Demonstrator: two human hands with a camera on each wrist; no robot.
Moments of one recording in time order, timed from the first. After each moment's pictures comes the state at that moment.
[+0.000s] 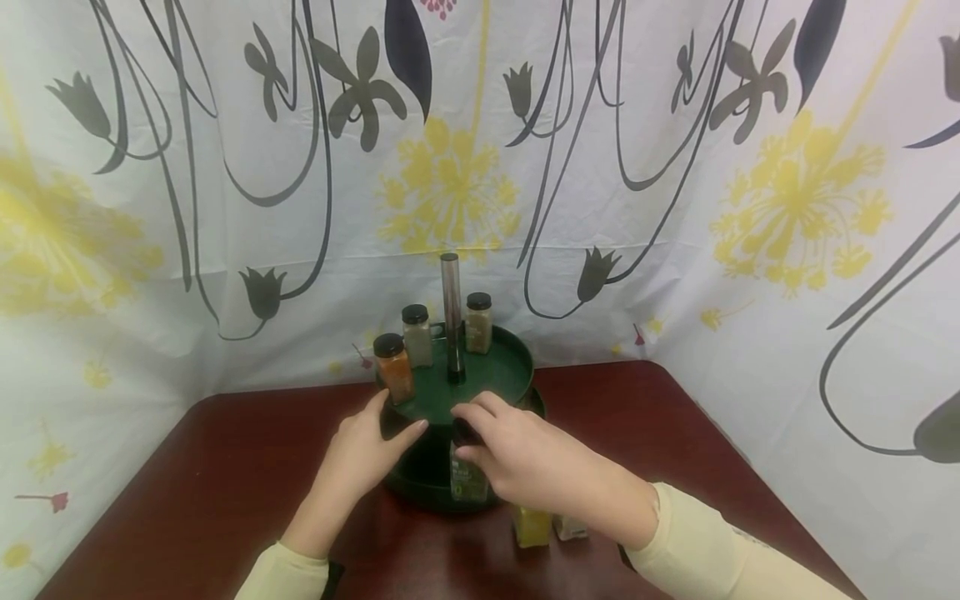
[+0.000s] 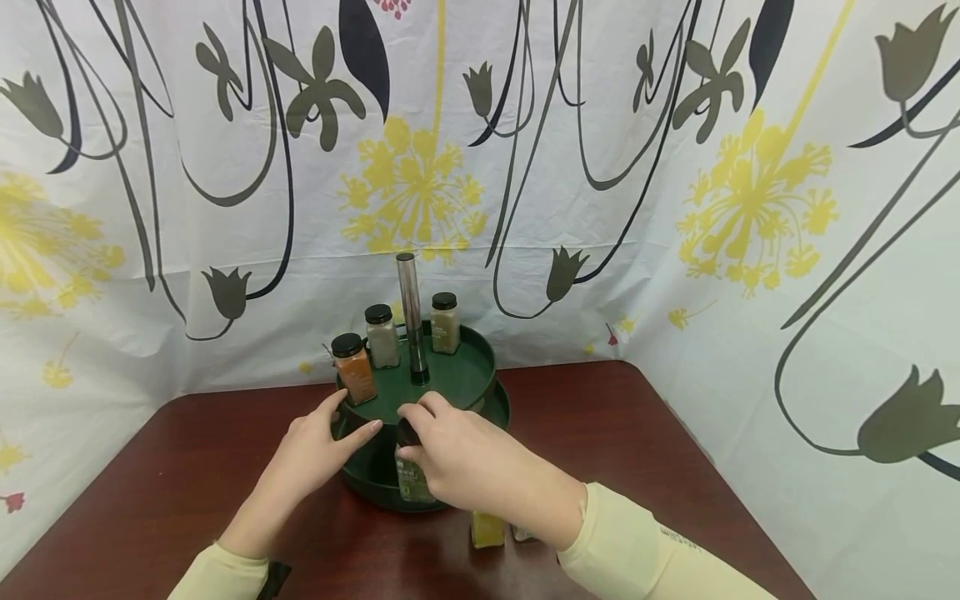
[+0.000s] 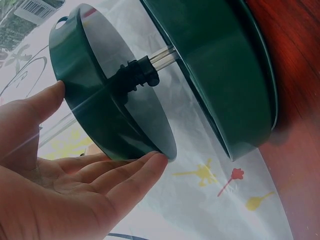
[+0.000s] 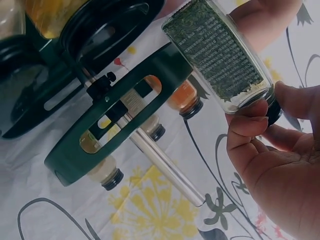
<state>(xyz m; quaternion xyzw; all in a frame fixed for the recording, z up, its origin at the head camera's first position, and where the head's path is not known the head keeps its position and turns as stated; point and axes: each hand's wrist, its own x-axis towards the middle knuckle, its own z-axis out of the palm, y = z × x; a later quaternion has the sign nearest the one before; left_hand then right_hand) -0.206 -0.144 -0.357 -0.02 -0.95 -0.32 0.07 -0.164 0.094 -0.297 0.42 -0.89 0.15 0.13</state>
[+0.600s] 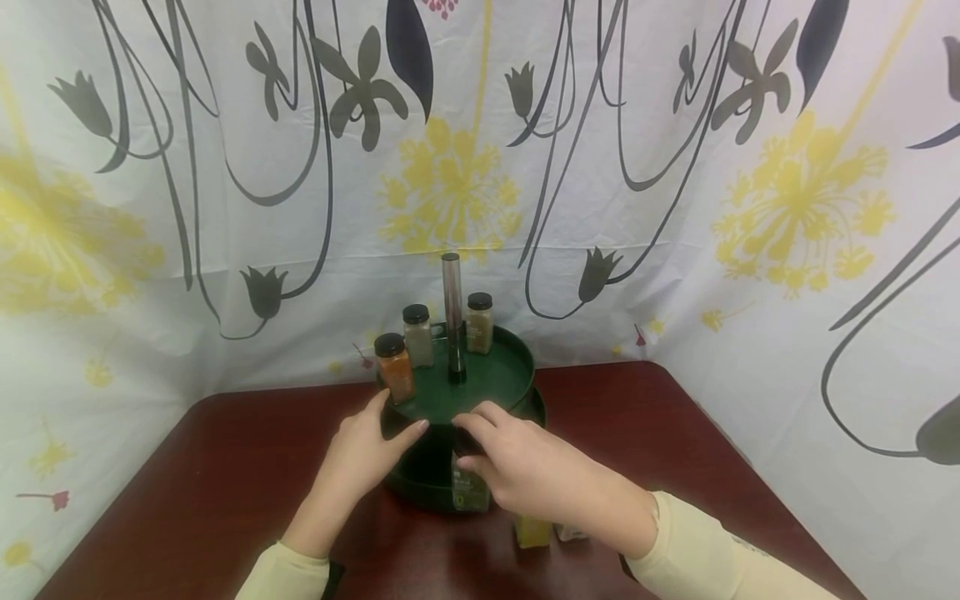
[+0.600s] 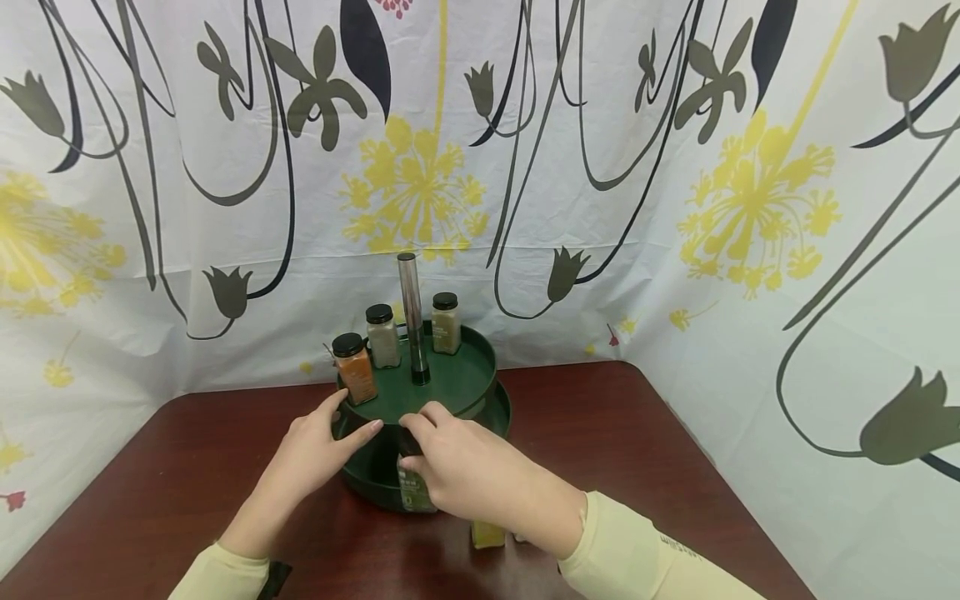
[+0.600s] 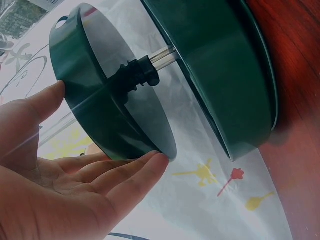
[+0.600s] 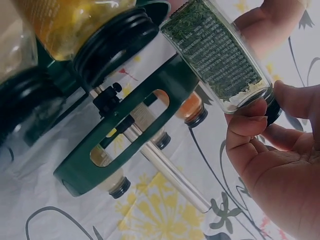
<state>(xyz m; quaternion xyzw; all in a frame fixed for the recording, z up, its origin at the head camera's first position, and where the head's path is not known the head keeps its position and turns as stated) -0.207 -0.144 -0.356 -0.03 -0.95 -0.32 0.07 -0.163 0.096 -0.306 0.42 -0.89 0.16 0.11</state>
